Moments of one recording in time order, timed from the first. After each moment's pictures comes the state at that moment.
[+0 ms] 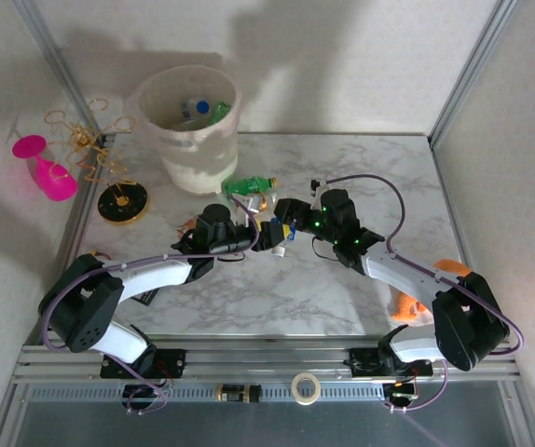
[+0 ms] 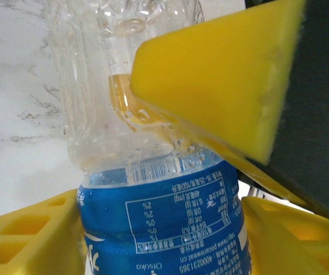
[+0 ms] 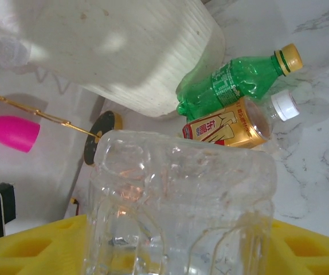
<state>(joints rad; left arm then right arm) -0.66 1.49 0.71 0.51 0.43 -0.72 0.62 1.35 0.78 0.19 -0.19 0.79</state>
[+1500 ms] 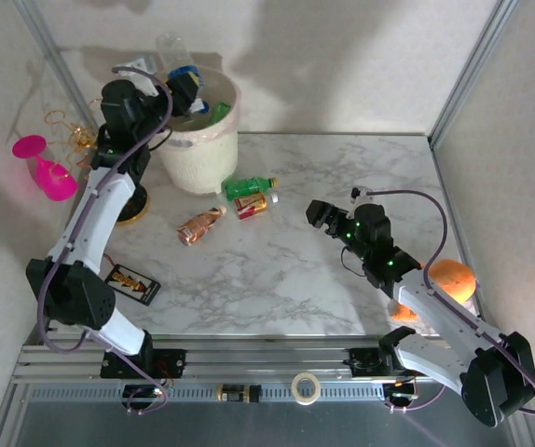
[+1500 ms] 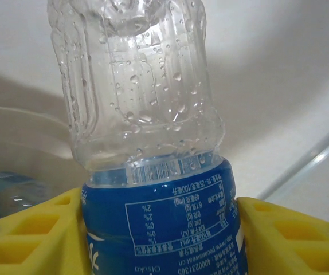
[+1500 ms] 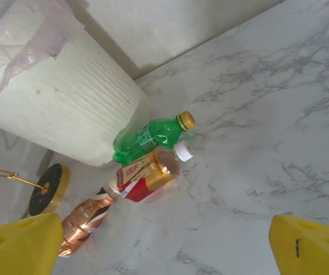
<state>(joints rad) -0.11 1.61 1.65 -0.05 0.24 -0.56 0.53 1.01 0.64 0.01 0.03 0.71</state>
